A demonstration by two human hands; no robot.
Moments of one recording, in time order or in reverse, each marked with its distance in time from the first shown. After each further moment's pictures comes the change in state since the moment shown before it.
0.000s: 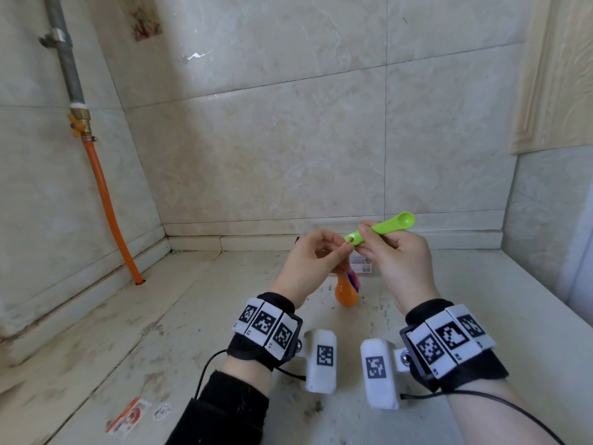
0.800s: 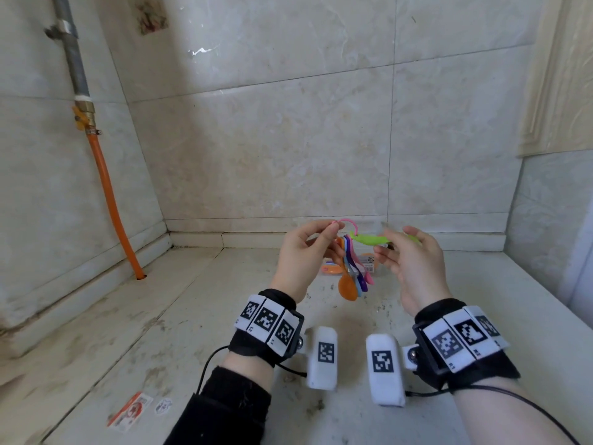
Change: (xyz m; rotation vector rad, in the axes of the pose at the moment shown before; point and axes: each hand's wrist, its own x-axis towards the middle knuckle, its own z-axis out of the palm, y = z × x) left_hand 0.002 0.004 -0.005 -0.147 0.135 0.106; right_hand 0.003 -0.005 -0.007 0.319 0.251 0.304
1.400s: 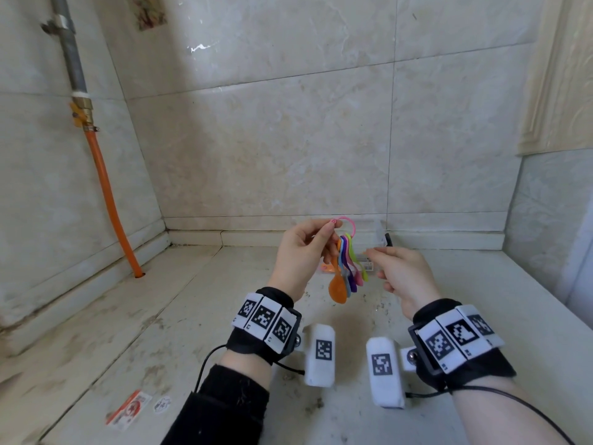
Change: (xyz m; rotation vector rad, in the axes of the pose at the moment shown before) left_hand 0.000 -0.001 -0.001 -0.028 -0.006 0.014; right_hand -0.006 0.008 -0.005 -0.560 -0.130 0.078
